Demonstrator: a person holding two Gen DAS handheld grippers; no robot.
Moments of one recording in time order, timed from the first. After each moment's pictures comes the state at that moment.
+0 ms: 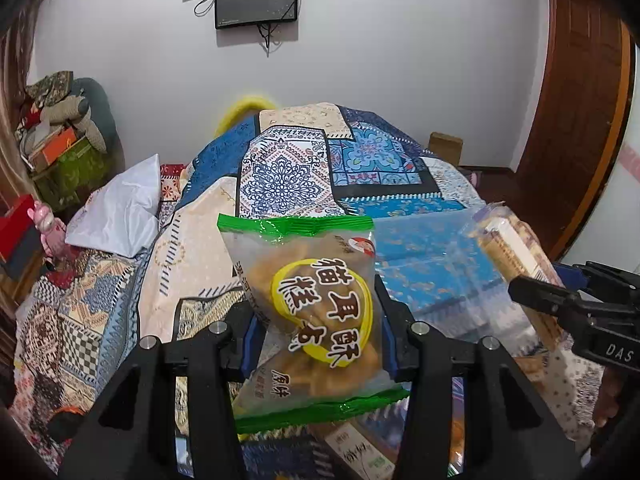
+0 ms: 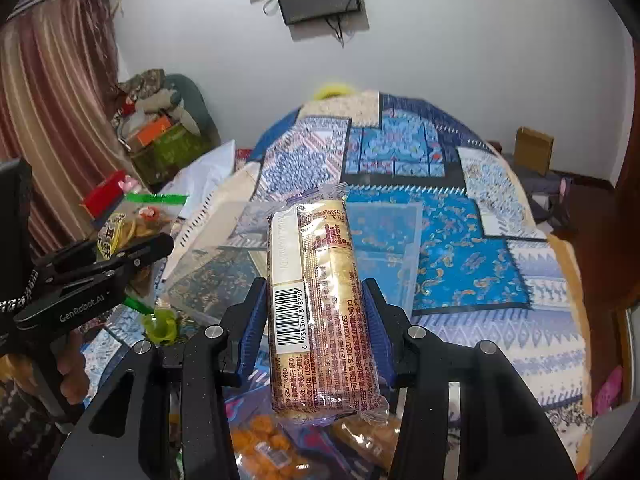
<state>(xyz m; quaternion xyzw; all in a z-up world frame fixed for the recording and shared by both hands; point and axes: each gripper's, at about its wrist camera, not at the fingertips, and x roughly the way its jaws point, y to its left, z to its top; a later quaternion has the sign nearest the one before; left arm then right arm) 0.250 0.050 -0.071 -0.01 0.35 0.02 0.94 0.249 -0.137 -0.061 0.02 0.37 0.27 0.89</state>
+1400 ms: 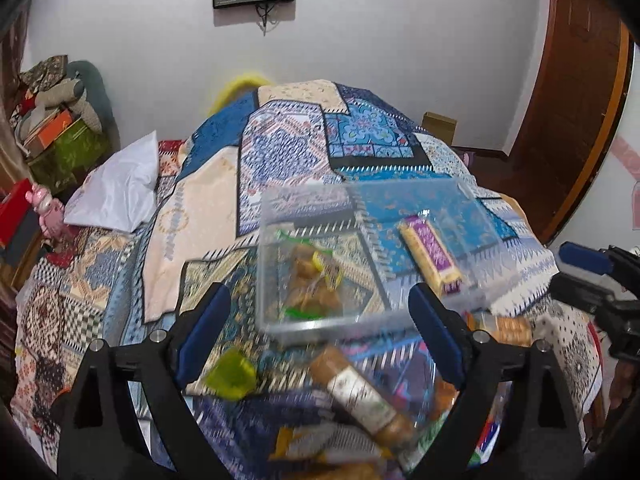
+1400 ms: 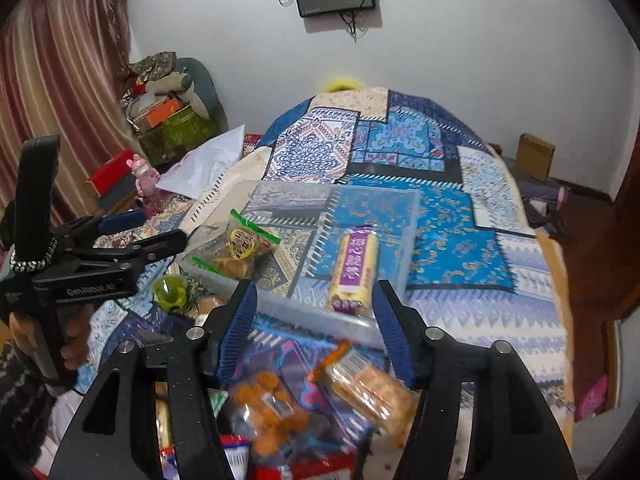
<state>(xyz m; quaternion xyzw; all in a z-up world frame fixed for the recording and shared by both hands) 0.210 0.061 -0.069 -0.03 0.39 0.01 0.92 0.209 -0.154 -0.042 -0.02 0.38 0.28 0.88</state>
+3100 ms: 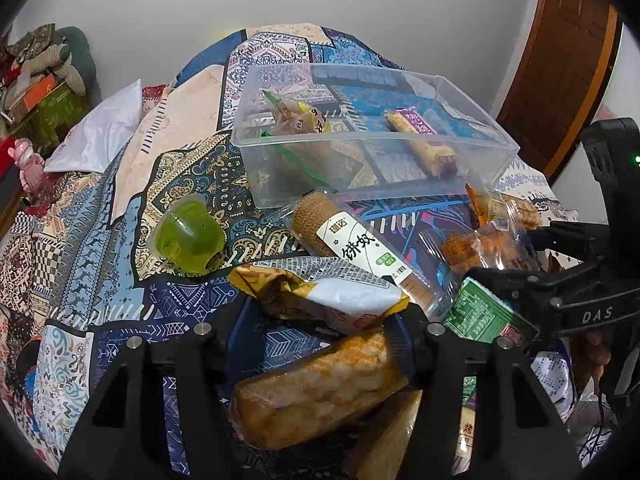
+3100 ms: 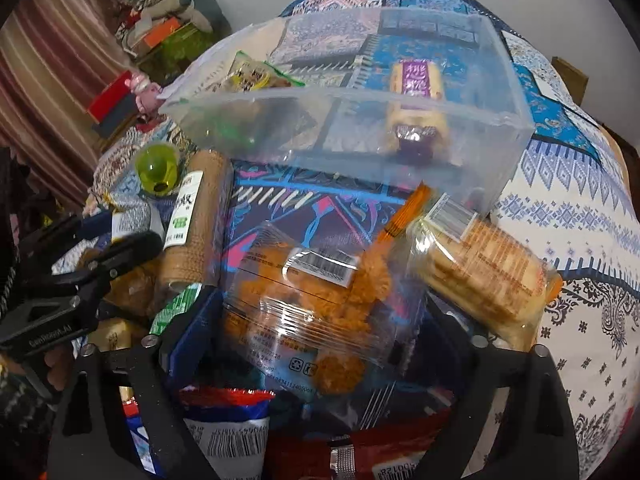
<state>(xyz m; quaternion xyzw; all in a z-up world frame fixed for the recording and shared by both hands) 0.145 0.055 -0.163 -0.04 0.43 -0.03 0.90 0.189 -0.120 -0.152 -0.04 0.52 0.30 0.80</state>
